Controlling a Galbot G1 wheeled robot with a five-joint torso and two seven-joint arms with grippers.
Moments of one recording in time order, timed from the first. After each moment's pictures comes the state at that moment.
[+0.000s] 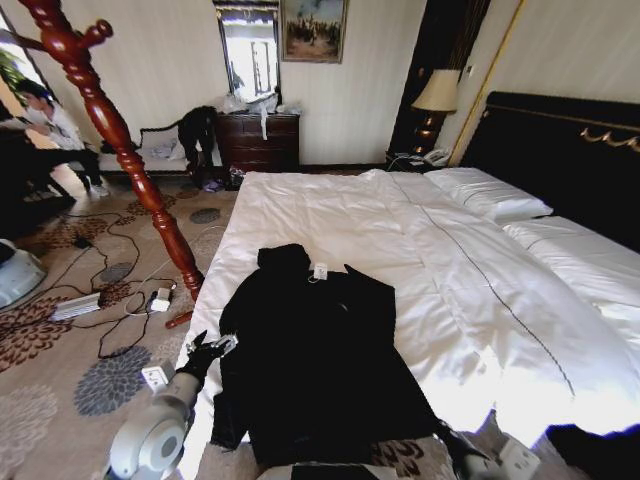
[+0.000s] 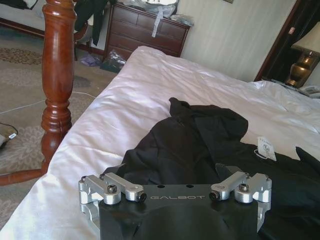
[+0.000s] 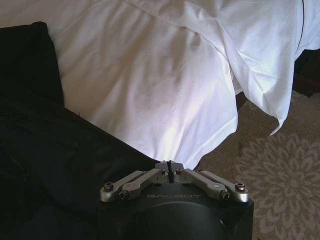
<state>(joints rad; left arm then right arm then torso) 1.67 -1.14 -0.60 -2.30 -0.78 0.37 -0.31 -2.08 1.15 0.57 2.46 1.10 -0.22 0.98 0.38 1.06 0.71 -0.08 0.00</state>
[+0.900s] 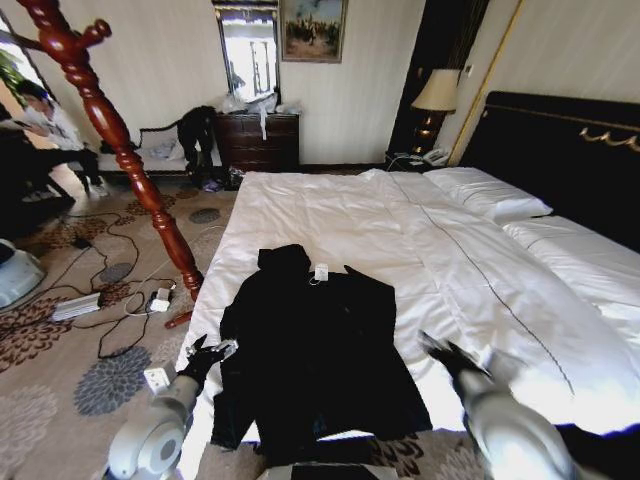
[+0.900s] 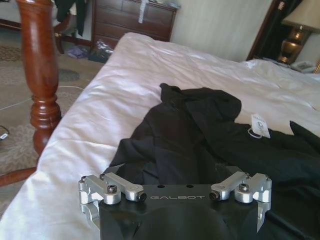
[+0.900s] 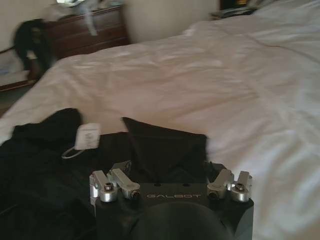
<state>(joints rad) 1.65 -1.05 -0.55 -2.28 -0.78 0.40 -0.32 -1.37 0.62 0.40 2.24 1.26 -0.29 0.57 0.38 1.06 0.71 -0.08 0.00</state>
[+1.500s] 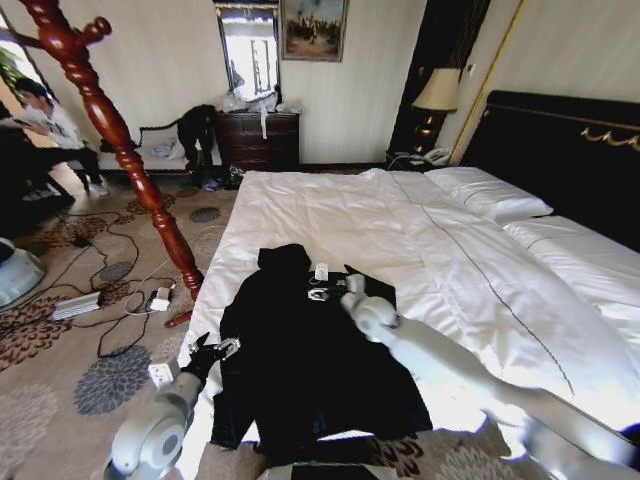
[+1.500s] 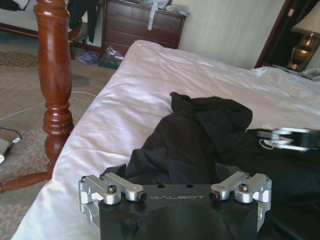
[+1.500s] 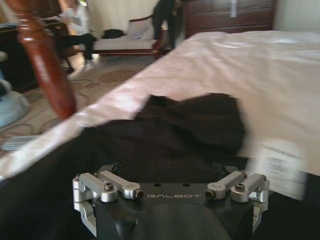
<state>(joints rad) 1.64 -1.07 -0.60 -2.29 -0.79 0.40 -0.33 -0.42 1.14 -0.47 1.52 0.98 -0.37 0.33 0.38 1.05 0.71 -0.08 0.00</state>
